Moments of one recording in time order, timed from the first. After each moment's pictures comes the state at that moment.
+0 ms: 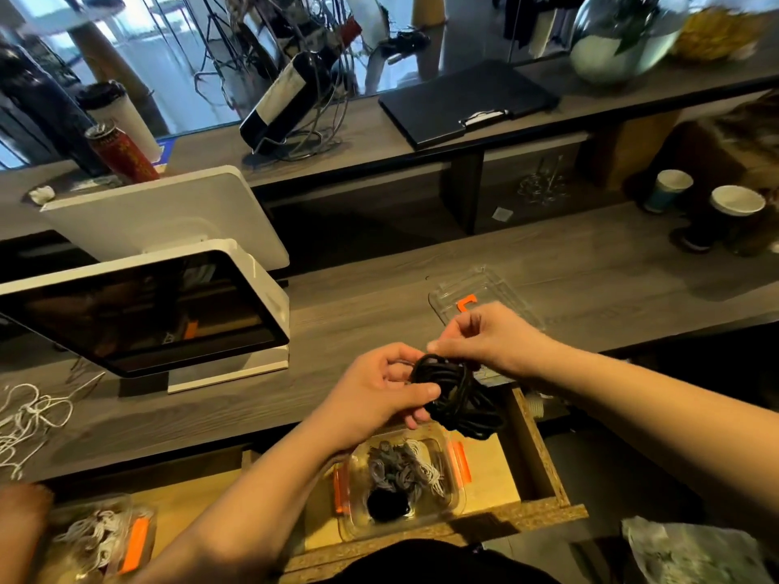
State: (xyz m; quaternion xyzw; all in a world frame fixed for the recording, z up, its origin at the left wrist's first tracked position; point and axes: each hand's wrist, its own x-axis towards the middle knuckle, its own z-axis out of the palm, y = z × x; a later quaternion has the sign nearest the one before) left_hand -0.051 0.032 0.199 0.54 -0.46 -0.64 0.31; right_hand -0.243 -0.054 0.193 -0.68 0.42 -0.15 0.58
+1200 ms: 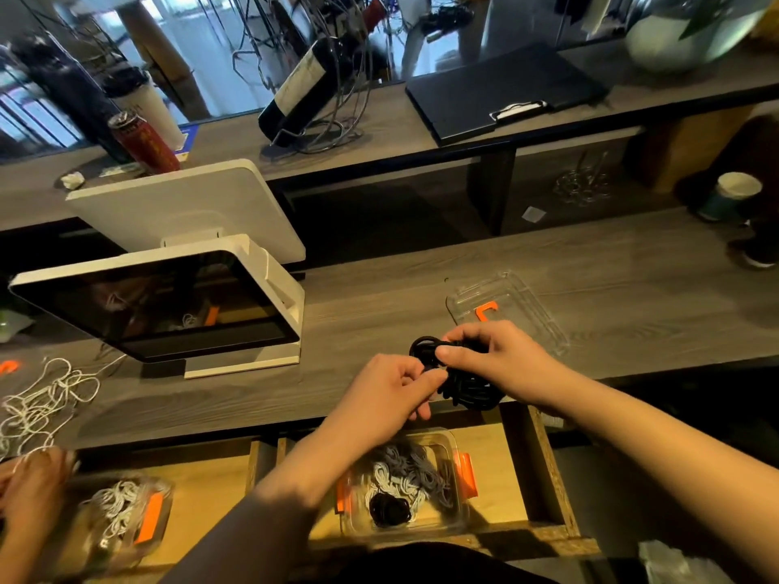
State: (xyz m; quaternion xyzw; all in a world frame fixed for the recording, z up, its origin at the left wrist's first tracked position) left_hand -0.073 -0.003 0.188 0.67 -0.53 -0.47 0.22; right_hand -0.251 -0.079 0.183 -0.66 0.39 -0.16 0.62
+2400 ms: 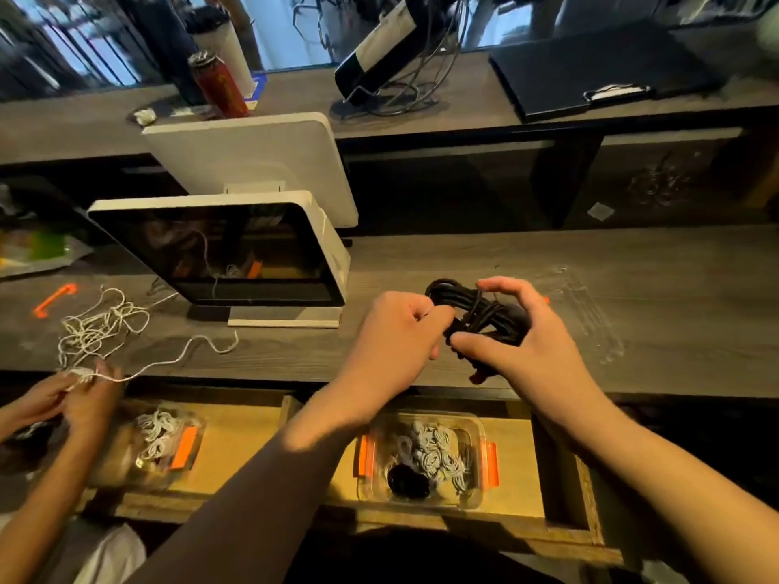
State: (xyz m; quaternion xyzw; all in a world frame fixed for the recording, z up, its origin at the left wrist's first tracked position) left_hand -0.035 0.003 0.222 0.71 -0.50 -0.34 0.35; right_hand -0.192 -0.037 0.208 -0.59 0.43 -0.30 0.61
